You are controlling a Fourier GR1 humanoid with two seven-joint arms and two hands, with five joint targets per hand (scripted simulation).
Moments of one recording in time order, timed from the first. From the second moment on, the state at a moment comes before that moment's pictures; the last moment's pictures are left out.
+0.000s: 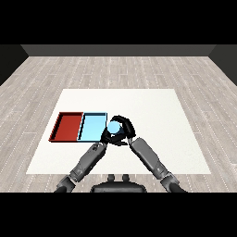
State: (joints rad) left arm -0.45 0.00 -0.49 -1.02 0.36 0.28 -0.41; right arm -0.51 0.00 0.46 -1.26 -0.21 -0.28 -0.28
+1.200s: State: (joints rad) left arm -0.47 0.04 -0.53 -1.00 0.22 0.51 -0.41; right arm -0.60 -0.03 0.62 -1.22 -0.31 -0.38 -0.32
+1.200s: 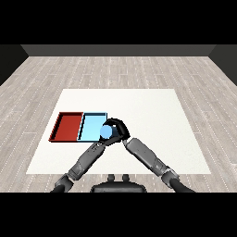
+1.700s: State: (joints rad) left arm -0.46 0.02 -0.51 -0.97 0.32 0.47 -0.44; right arm -0.59 -0.02 0.58 -1.22 -0.36 -0.34 -0.31
